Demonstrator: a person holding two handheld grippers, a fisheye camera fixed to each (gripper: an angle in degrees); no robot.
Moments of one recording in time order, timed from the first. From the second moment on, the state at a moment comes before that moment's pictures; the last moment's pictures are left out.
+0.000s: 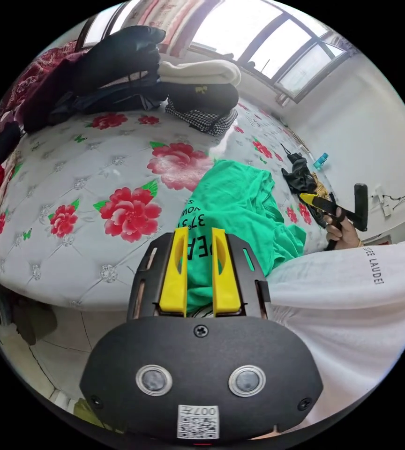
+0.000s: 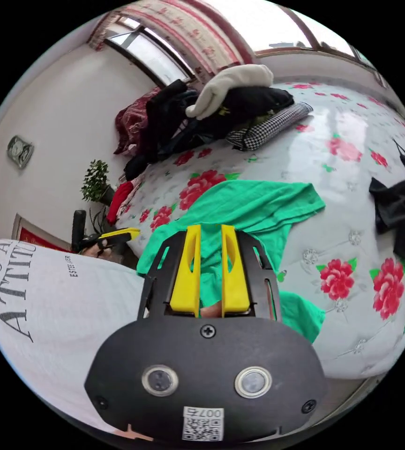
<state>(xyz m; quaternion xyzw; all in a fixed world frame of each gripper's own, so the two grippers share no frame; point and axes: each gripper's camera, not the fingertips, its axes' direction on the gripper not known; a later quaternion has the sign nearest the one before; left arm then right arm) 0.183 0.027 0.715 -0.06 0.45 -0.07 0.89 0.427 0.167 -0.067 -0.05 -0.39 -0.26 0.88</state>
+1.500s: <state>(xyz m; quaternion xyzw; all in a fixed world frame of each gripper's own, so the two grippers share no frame) 0.172 -0.058 0.609 0.17 0.44 0.13 0.87 0.321 0.139 -0.114 0.01 -0.57 -0.50 0.65</state>
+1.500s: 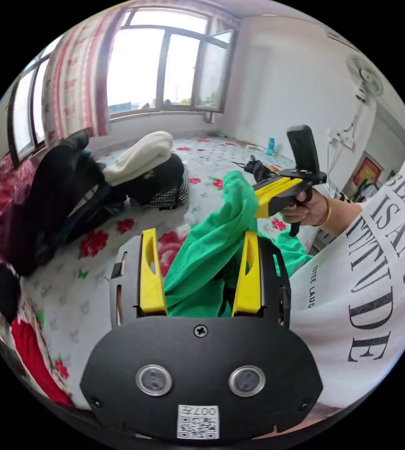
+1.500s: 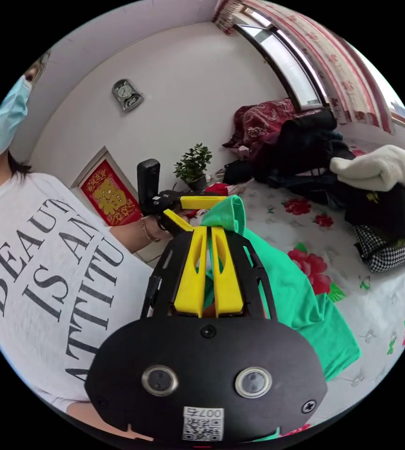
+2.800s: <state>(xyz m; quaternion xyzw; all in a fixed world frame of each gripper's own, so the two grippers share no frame) 0.009 -0.150 0.566 0.29 0.53 -0.07 0.79 0.424 0.070 -0.176 0.29 -0.24 -0.22 0.90</state>
